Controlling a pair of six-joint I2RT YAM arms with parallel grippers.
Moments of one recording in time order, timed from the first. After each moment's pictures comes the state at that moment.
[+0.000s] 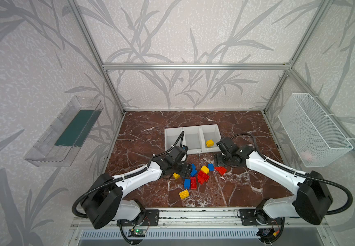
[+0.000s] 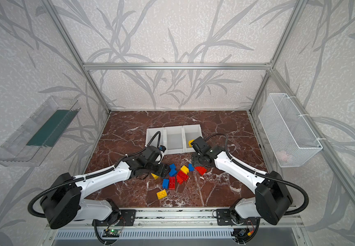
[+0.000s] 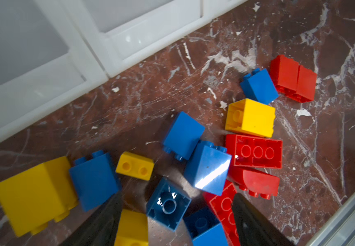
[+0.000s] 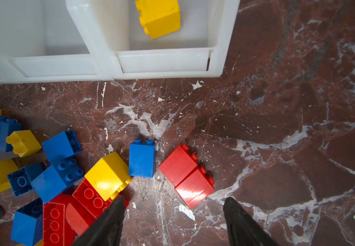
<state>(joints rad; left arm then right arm) -0.75 1.40 0.79 -0.39 0.10 -0.29 0.67 1.37 0.96 -0.74 0.13 0.58</state>
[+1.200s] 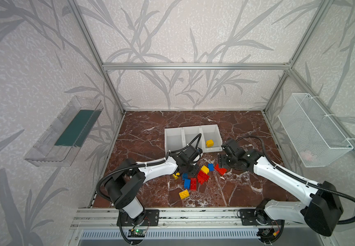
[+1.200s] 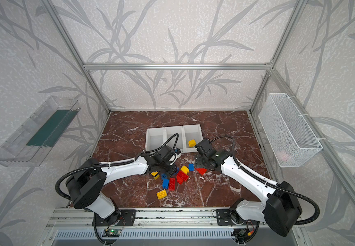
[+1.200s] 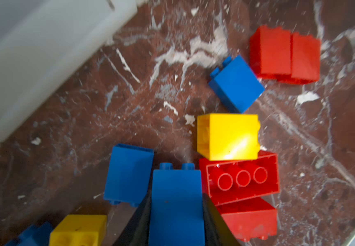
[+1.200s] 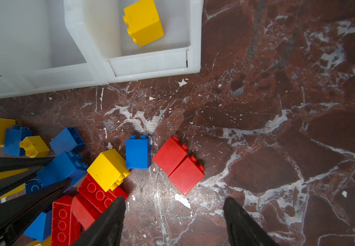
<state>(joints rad) -0.84 1.62 0.96 -0.37 0.07 -0.19 0.67 1.25 0.91 -0.76 0.17 0.65</state>
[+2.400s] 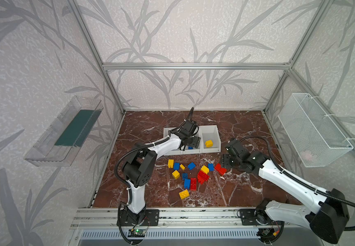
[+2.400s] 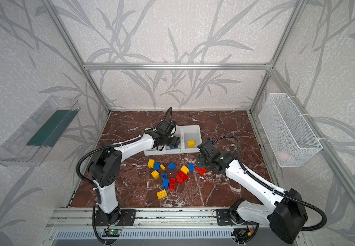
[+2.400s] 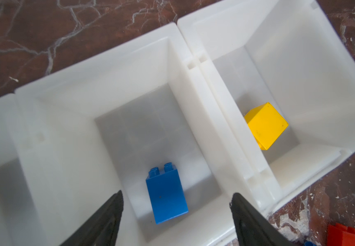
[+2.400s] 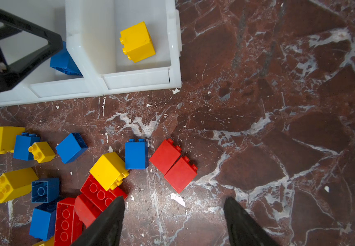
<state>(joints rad) -0.60 1.89 1.37 -0.39 -0.07 -0.21 0.67 1.18 0.89 -0.77 0.20 0.66</state>
